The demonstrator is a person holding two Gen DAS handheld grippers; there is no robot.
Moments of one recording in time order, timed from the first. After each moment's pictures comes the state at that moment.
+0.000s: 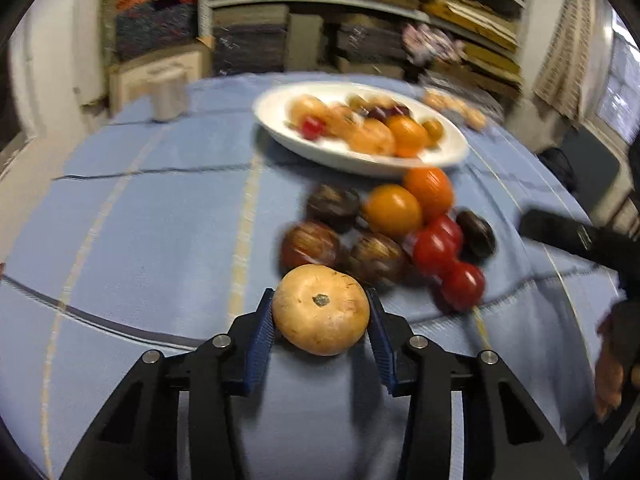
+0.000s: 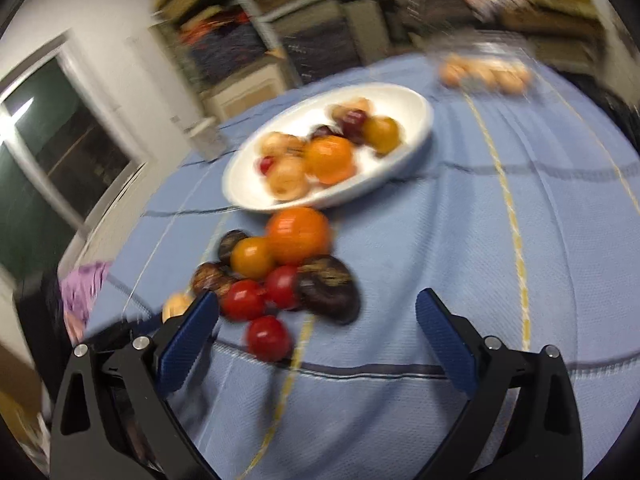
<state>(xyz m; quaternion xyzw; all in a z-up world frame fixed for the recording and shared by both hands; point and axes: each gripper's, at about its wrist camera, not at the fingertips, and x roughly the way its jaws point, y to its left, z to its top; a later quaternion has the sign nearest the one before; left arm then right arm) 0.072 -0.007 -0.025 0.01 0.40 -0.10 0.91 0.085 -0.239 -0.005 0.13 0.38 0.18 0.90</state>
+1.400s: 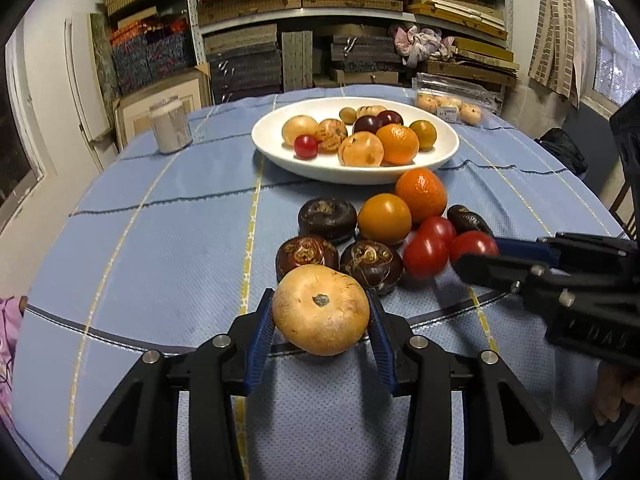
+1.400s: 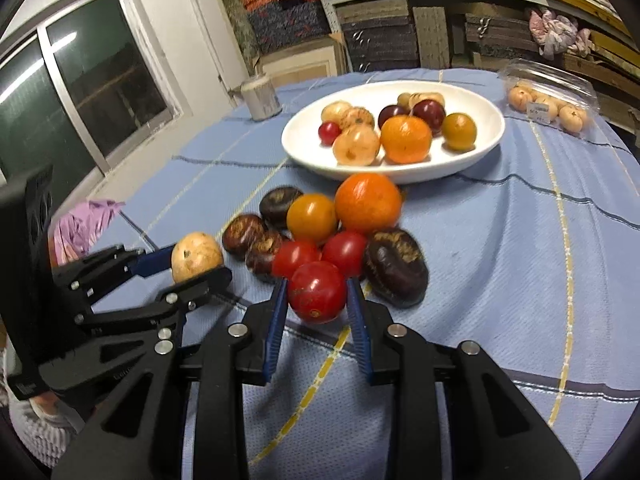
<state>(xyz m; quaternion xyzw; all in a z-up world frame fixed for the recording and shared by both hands) 0.059 -0.028 -0.019 0.08 0.38 -0.10 0.92 0.076 -0.205 -0.020 0.06 0.38 0.23 0.89</state>
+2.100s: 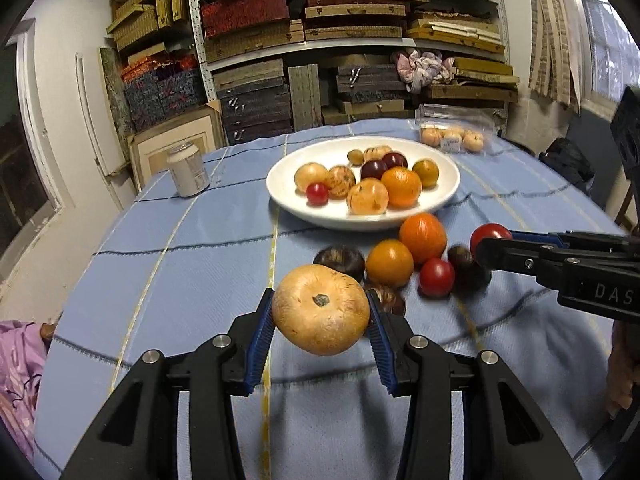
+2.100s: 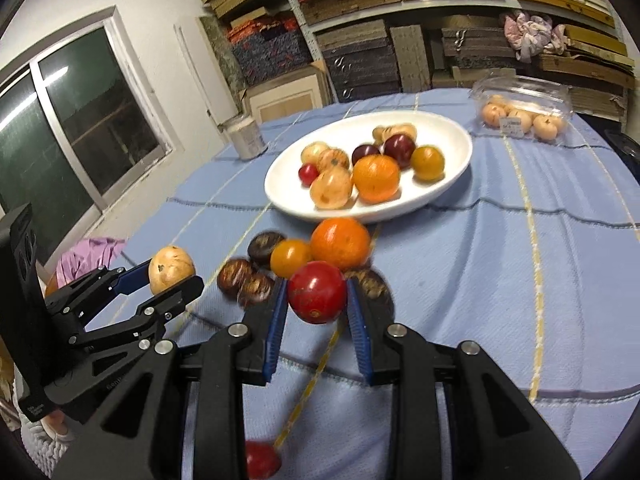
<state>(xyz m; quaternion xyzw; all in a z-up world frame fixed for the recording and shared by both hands) 0.058 -0.032 0.011 0.09 0.32 -0.09 0.94 0.076 -0.230 0.004 0.10 0.34 0.21 0.91</state>
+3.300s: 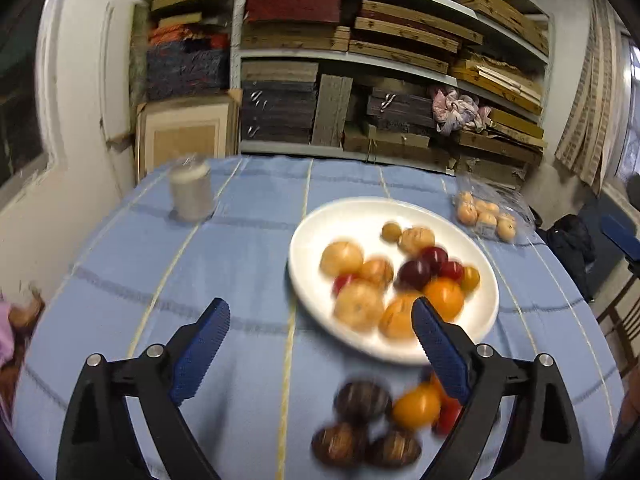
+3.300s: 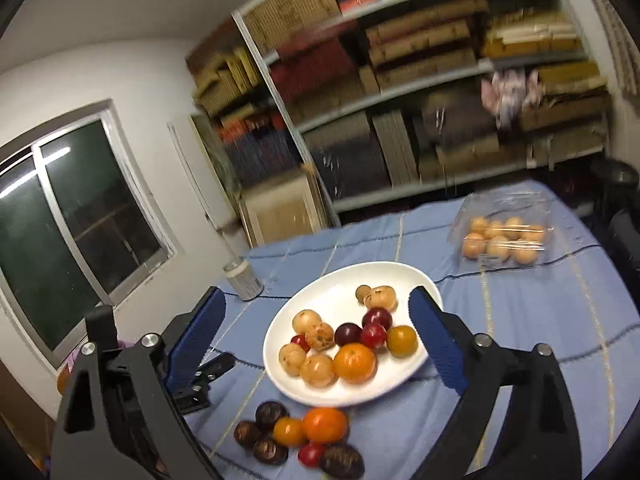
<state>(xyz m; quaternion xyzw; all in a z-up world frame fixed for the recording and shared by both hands) 0.142 0.007 0.046 -0.03 0.33 -0.08 0.94 0.112 -0.282 0.107 0.17 0.19 0.18 0.95</state>
